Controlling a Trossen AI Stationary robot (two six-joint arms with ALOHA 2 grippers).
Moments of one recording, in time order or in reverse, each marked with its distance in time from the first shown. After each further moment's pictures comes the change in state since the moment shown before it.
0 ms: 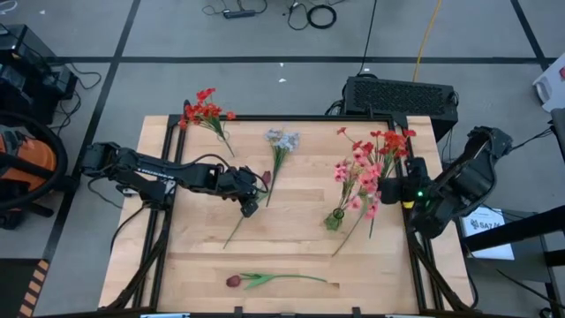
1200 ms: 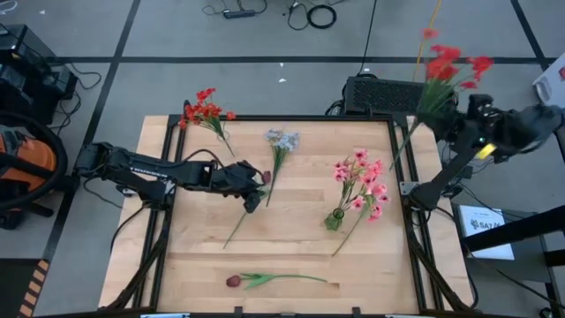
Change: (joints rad) left arm 0.003 -0.066 0.000 0.142 -0.019 -0.071; right arm -0.001 -0.484 0.002 0.902 0.359 -1.522
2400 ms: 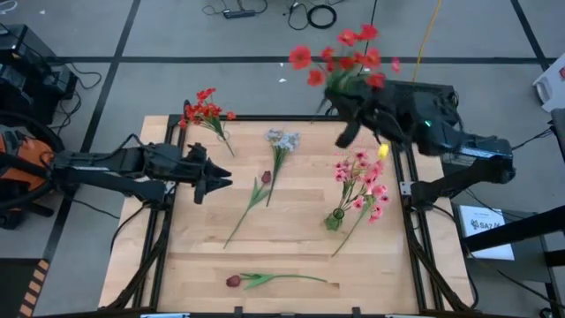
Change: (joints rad) left arm -0.005 -0.583 0.000 -0.210 0.123 0.103; right arm -0.870 0.634 0.138 0.595 -0.808 -0.639
